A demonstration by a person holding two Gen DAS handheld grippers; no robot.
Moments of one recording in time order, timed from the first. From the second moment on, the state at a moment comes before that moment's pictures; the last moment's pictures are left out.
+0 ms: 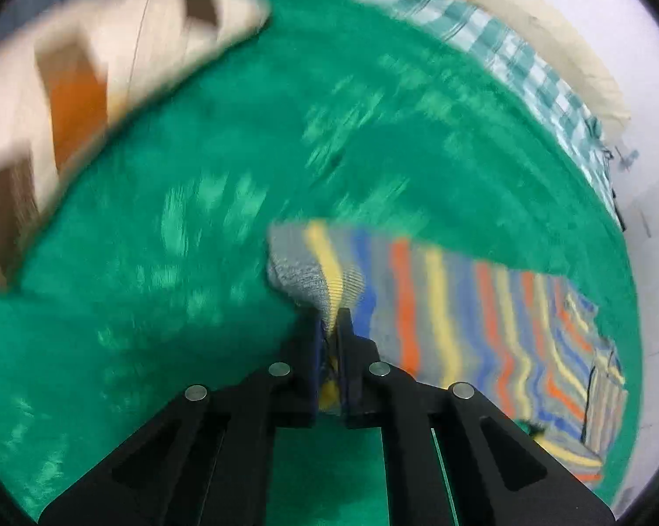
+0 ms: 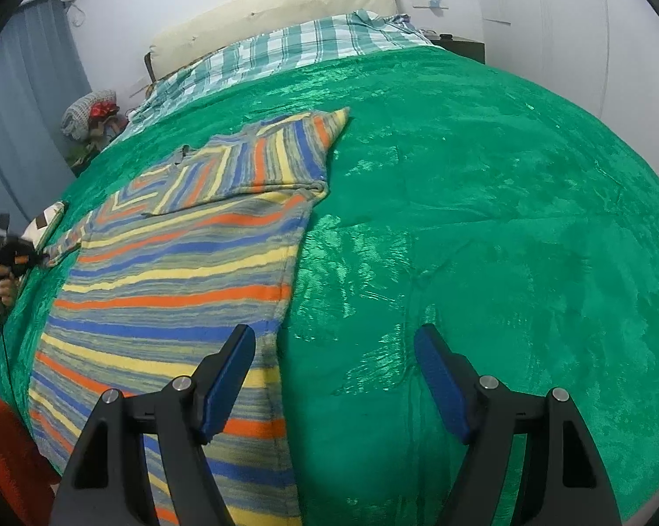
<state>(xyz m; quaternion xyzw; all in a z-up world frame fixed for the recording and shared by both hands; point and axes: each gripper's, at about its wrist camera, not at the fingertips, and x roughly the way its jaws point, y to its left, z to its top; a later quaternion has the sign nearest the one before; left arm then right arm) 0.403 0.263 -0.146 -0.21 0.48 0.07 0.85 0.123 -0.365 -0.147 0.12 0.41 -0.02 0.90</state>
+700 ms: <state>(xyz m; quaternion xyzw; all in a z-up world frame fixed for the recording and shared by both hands) 0.320 -0.069 -0.134 0.02 0.46 -0.21 0.86 0.118 -0.387 -0.144 0.17 0.40 -0.02 0.90</state>
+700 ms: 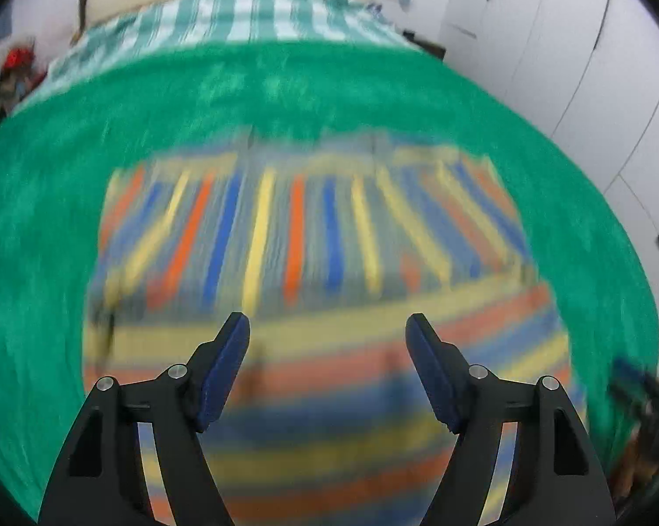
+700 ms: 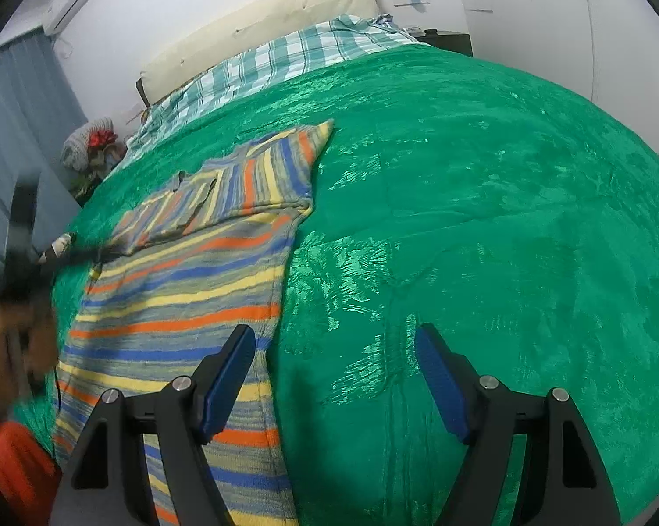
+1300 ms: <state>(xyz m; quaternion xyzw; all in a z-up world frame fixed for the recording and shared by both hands) 0.402 0.059 -0.173 0.00 0.51 -0.03 0.86 0.123 -0.379 -0.149 0.16 0.42 -0.03 0.89</state>
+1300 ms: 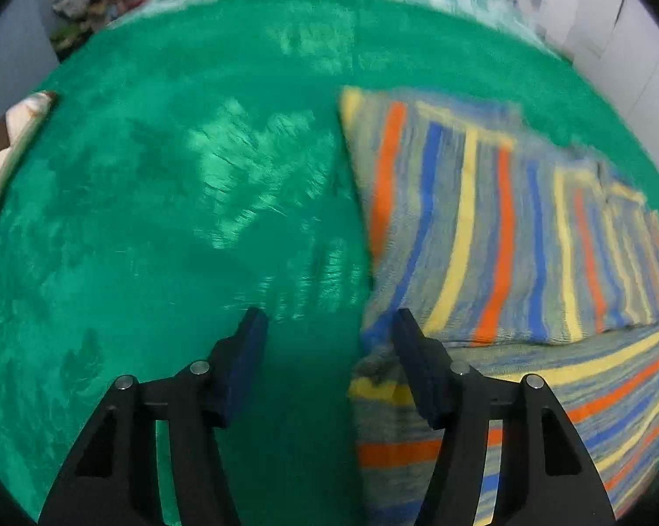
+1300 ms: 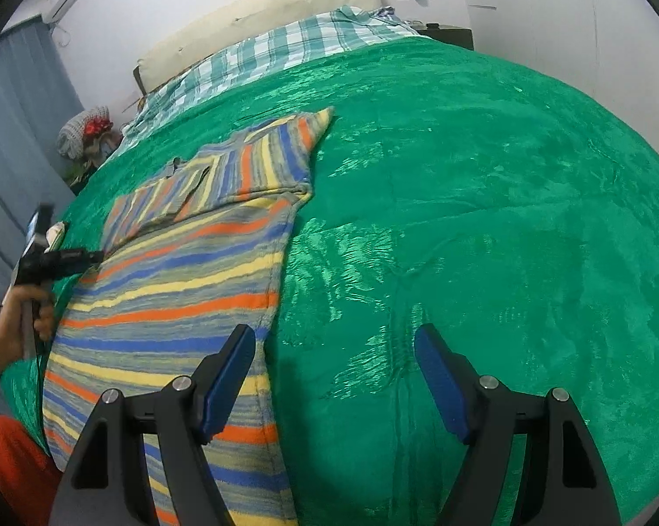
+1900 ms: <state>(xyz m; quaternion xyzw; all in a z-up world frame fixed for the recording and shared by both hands) 0.245 0.094 -0.144 -0.04 0.47 -0.03 0.88 0.111 -0.396 -0.145 0.17 0.40 -0.09 0.90</state>
